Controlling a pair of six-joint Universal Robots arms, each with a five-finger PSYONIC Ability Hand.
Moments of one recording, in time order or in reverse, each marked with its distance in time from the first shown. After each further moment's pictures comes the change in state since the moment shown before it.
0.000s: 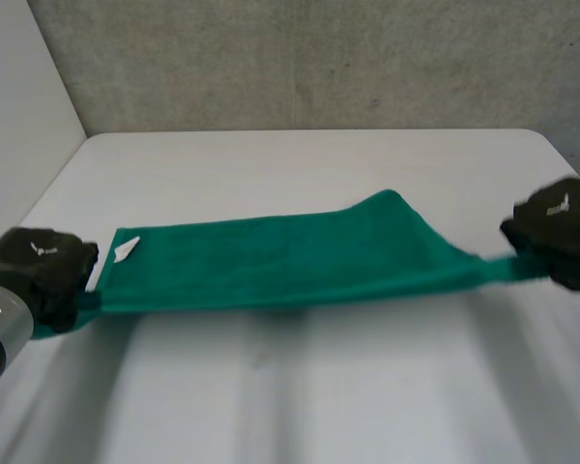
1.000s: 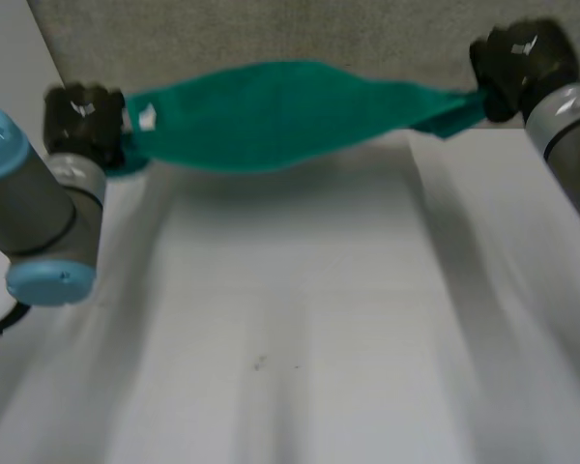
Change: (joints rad) left arm -0.023 -0.498 0.406 0.644 -0.002 -0.115; right arm 0.192 0.384 -0.382 -0.662 0.173 0.504; left_hand 0.000 0.001 0.001 0.000 0.000; right_hand 0.006 0.002 0.005 0.001 0.004
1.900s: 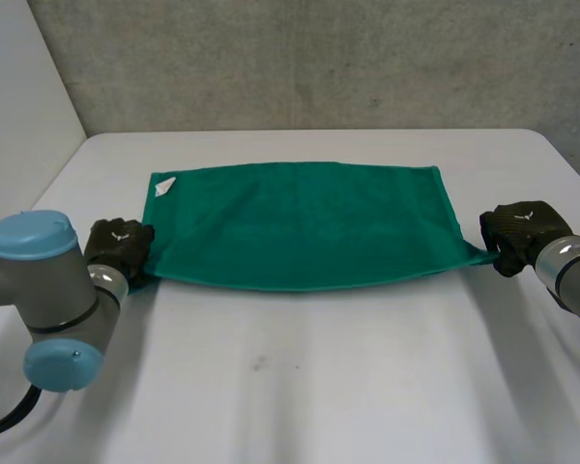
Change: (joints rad) left arm 0.050 -0.148 -0.236 -0.038 0.076 0.013; right arm -0.163 0.037 0.438 0.016 -0.056 -0.015; left_hand -0.134 -0.233 -0.227 -0.228 -0.188; right_hand 0.000 0.000 0.000 0.003 0.000
